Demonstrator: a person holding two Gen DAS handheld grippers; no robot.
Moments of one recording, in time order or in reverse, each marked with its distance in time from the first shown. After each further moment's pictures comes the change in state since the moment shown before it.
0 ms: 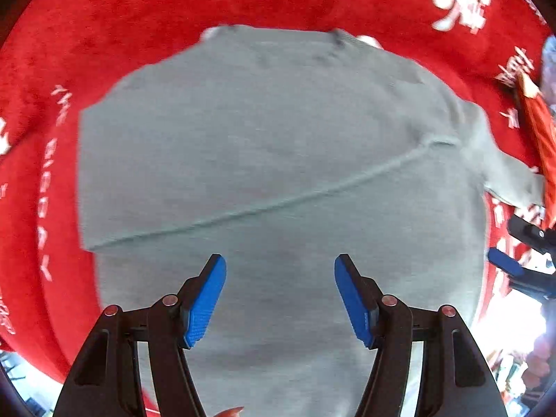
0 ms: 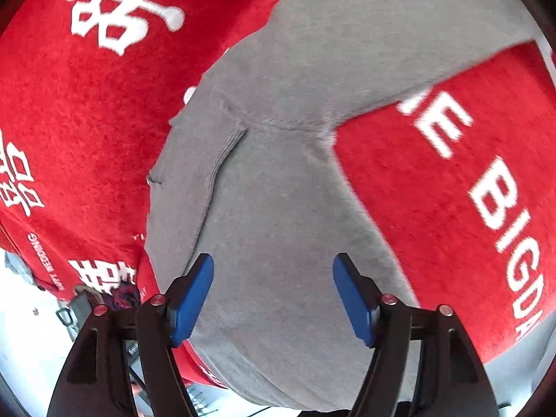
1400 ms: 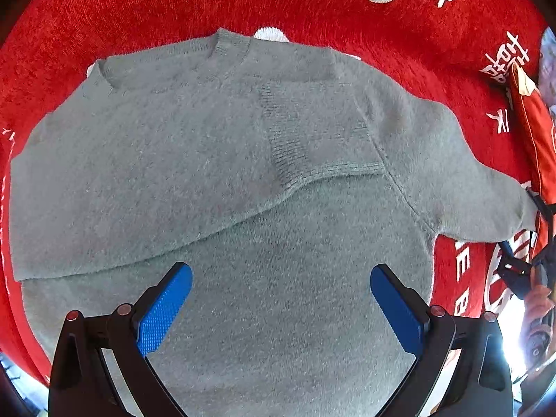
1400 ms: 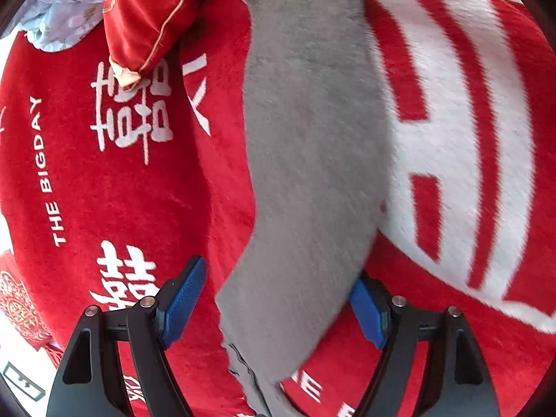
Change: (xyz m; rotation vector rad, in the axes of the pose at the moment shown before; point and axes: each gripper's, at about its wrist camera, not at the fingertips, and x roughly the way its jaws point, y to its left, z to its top) left arm 0.058 -0.131 0.071 -0.013 0.023 -0.019; right arm -0.105 -0.199 0.124 0.554 -0.484 0.373
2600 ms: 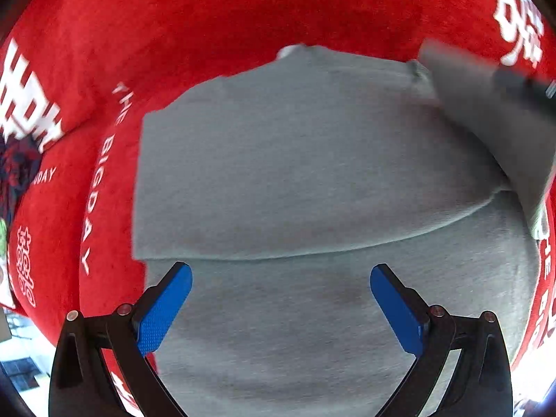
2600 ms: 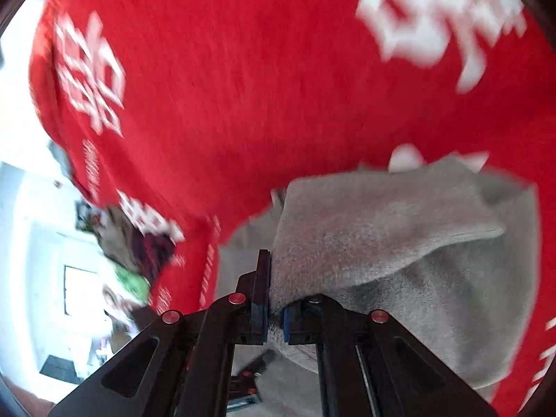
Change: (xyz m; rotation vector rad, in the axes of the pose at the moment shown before) left arm -0.037 0.173 -0.051 -0.134 -0.114 0.265; right arm 0.199 0.186 -0.335 -1.046 0.737 -0.092
